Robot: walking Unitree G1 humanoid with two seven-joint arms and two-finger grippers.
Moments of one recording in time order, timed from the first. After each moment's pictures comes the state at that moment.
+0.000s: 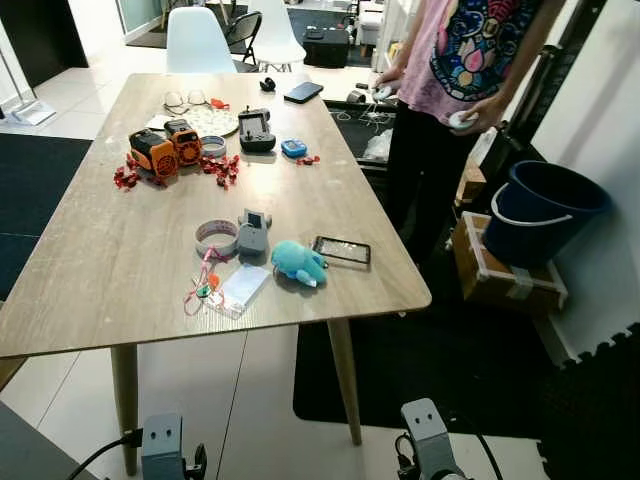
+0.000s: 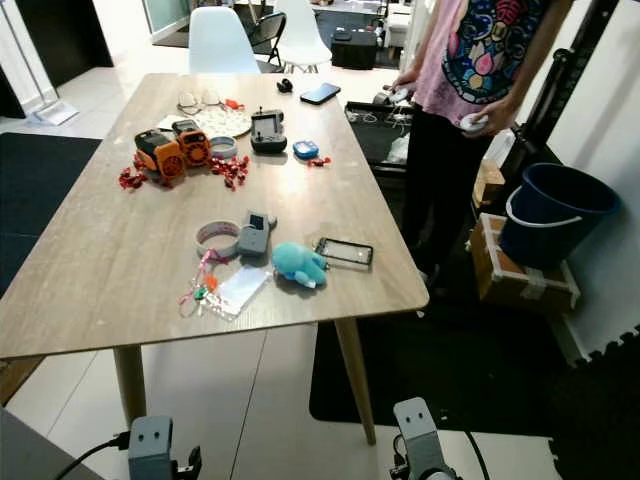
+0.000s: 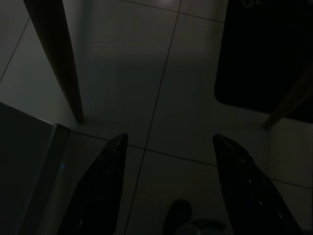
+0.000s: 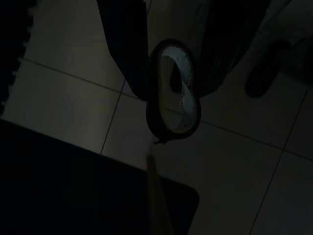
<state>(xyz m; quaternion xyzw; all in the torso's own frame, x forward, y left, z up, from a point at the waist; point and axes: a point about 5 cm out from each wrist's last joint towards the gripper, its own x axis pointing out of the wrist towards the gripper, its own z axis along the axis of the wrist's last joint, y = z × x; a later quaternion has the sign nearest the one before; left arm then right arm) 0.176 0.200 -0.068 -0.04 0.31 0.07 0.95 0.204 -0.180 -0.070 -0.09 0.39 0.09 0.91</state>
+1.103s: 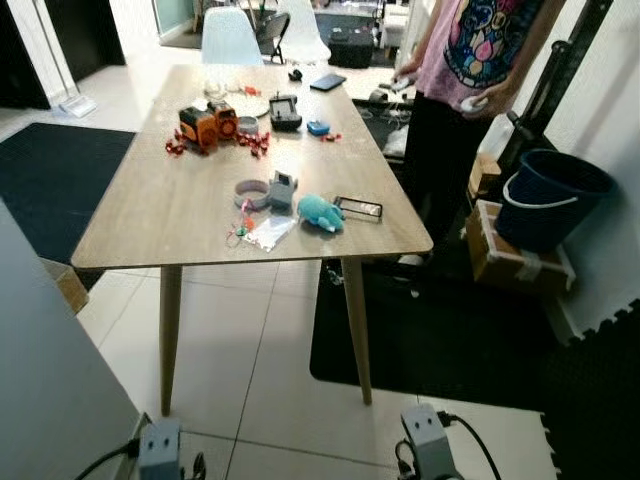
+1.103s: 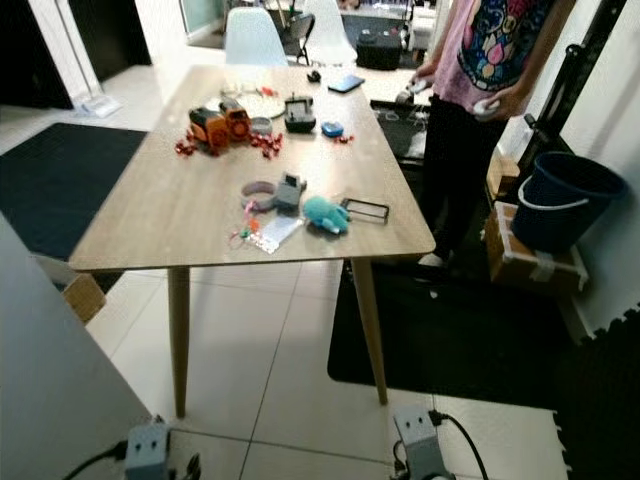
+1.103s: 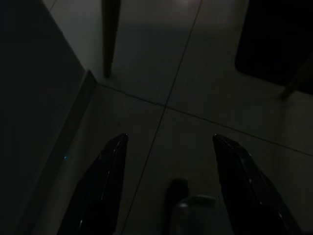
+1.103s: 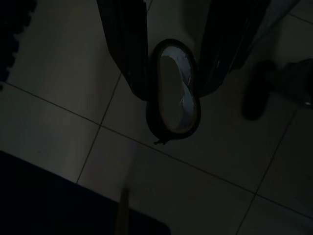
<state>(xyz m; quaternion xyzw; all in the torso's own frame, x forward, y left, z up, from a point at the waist) 0.171 0.200 -0.070 -0.04 0.30 0.06 0.95 0.200 -0.180 -0.073 -0.09 0.40 0.09 0.91</state>
